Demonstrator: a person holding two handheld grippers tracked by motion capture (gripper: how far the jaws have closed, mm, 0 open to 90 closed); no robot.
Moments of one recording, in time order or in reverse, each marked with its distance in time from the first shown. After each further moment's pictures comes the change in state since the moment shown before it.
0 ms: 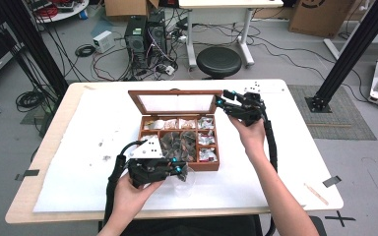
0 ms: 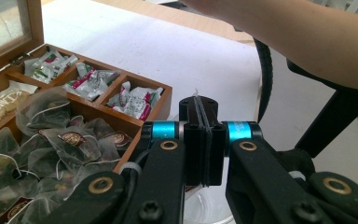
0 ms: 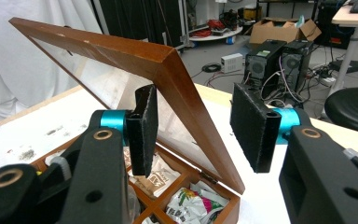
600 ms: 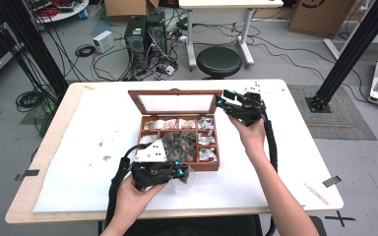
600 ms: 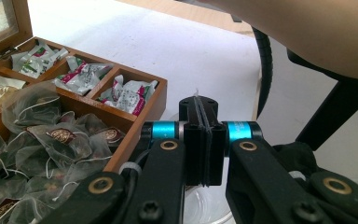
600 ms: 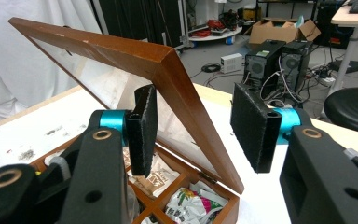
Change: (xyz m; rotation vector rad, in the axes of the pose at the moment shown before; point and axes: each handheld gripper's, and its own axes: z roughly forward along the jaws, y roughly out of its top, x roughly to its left) left arm -0.005 -0.002 0.007 0.023 -0.002 0.020; right arm -0.001 0.000 0.000 -0.003 -0.001 -0.003
